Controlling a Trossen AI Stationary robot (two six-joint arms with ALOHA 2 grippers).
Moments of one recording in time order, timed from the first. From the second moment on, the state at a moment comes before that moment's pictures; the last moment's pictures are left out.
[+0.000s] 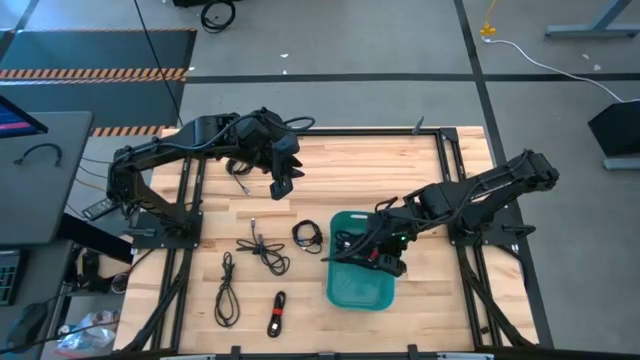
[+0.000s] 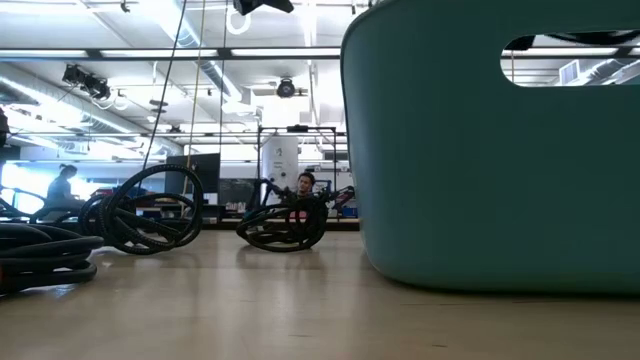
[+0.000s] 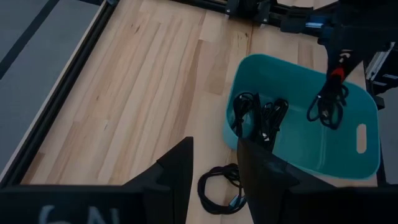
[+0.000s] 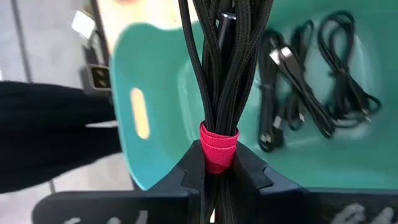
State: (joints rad) left arm 0.17 1.53 1.79 -1.03 0.02 -0.10; right arm 0.31 1.42 1.26 -0.91 -0.18 0.69
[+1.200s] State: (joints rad) left arm 0.17 1.53 1.79 -1.02 0.02 -0.10; right arm 0.32 1.75 1.26 -0.71 -0.45 0.47
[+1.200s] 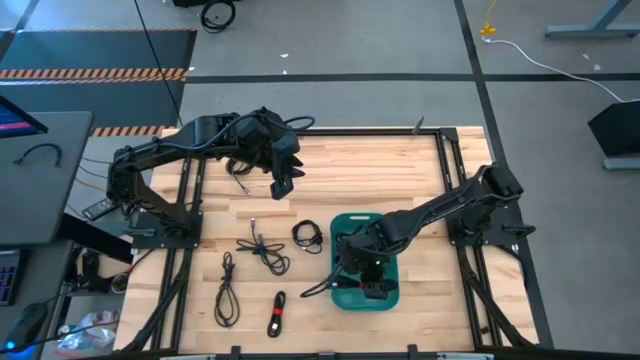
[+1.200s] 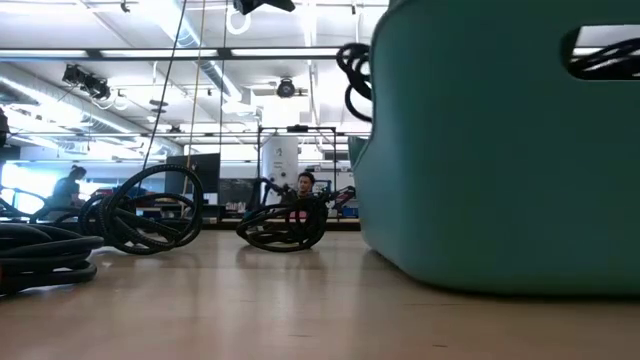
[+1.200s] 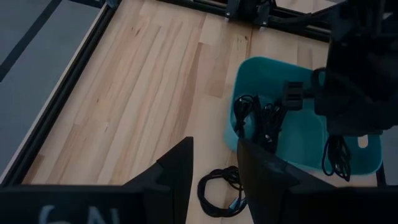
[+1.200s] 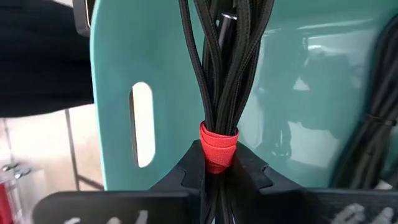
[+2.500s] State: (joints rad) left arm 0.17 1.53 1.79 -1.02 0.02 -0.10; right arm 0.33 1.78 1.26 -0.68 -0.52 0.42
